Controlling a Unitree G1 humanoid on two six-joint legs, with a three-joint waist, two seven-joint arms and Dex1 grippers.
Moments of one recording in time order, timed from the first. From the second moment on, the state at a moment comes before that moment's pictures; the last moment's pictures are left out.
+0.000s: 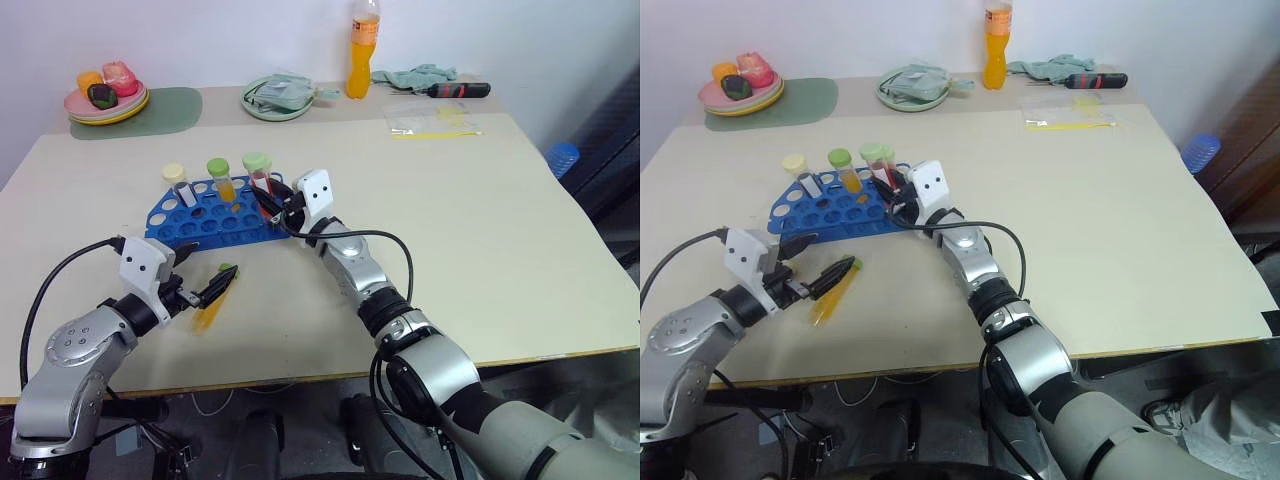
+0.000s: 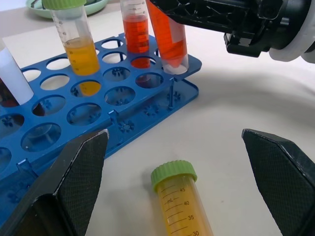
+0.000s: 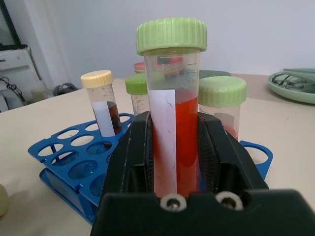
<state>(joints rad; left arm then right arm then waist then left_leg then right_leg) 0.07 0.59 0.29 -0.46 -0.48 0.49 -0.59 -0.93 0.16 0.13 0.93 0.15 -0.30 0.43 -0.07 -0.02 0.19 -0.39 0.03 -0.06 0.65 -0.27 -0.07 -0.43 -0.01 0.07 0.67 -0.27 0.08</state>
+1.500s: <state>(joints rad) -0.58 1.13 -0.09 -0.50 -0.88 1.61 -0.45 -0.55 -0.44 0.25 -0.21 0.35 0.30 1.03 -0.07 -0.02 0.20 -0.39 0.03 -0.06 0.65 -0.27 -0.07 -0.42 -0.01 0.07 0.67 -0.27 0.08</state>
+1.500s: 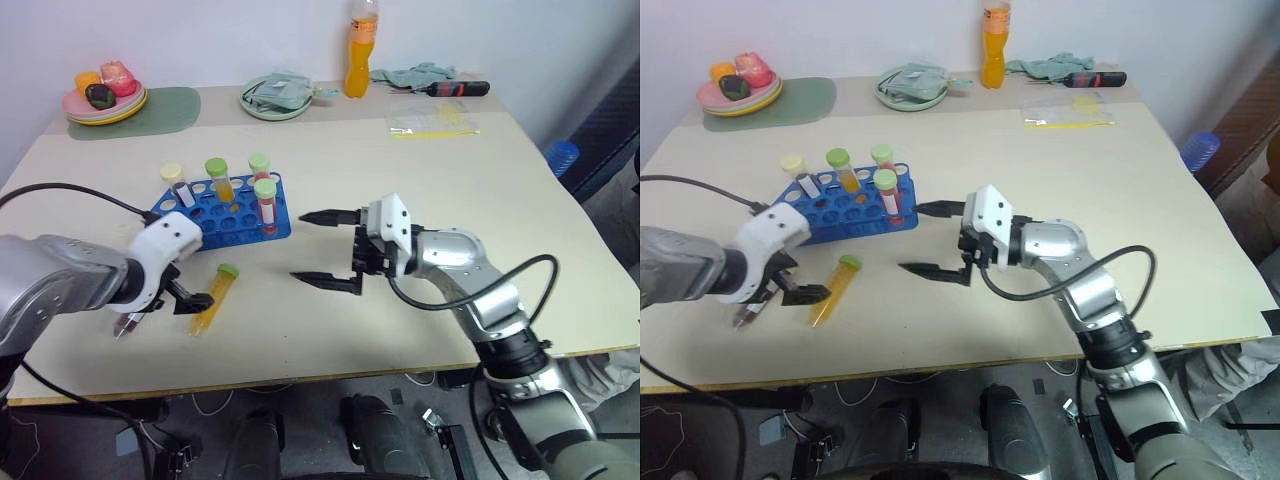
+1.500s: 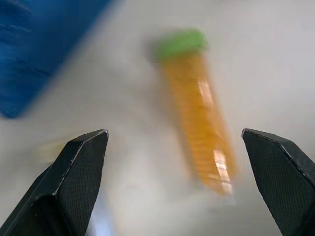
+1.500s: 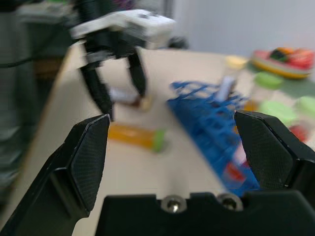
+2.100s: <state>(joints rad) -0.66 0.94 -0.18 -0.23 -1.28 1.61 0.20 -0.49 -0.44 0.29 -0.28 0.34 0.32 1.01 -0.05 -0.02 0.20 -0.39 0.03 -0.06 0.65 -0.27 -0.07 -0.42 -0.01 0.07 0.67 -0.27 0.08</state>
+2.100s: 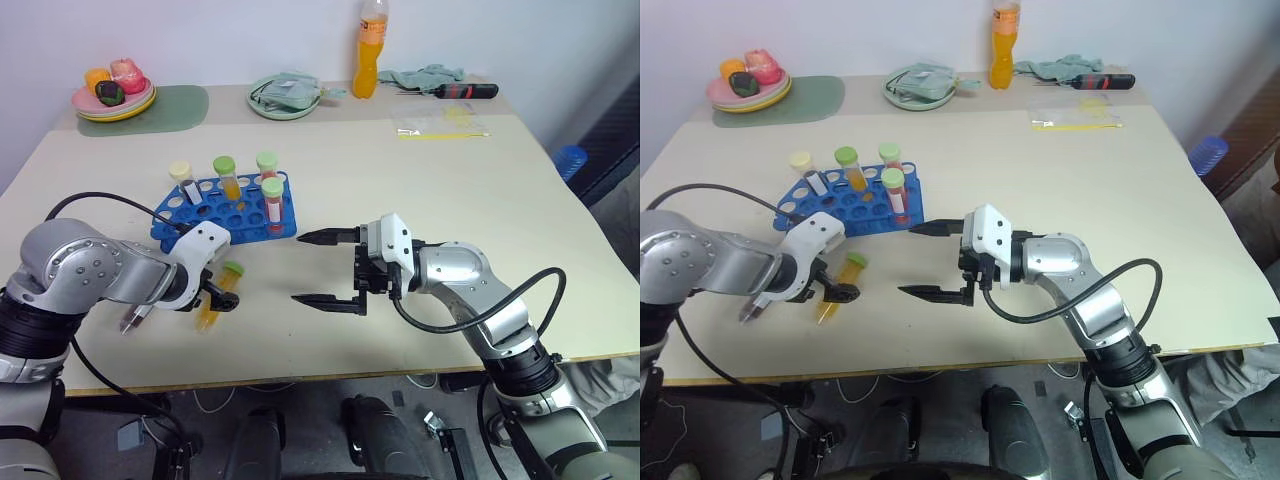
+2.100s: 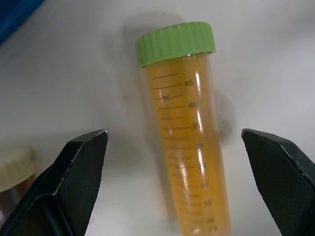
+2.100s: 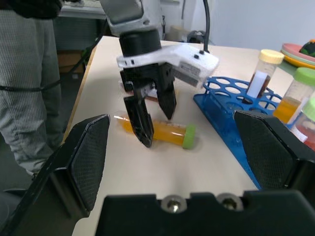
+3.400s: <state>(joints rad) -0.33 0.26 -0.03 -0.06 -0.16 0.02 0.04 -0.44 -0.35 0.26 -0.29 0.34 0.40 0.80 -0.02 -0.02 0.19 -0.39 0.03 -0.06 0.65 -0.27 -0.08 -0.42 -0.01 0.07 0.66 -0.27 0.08</state>
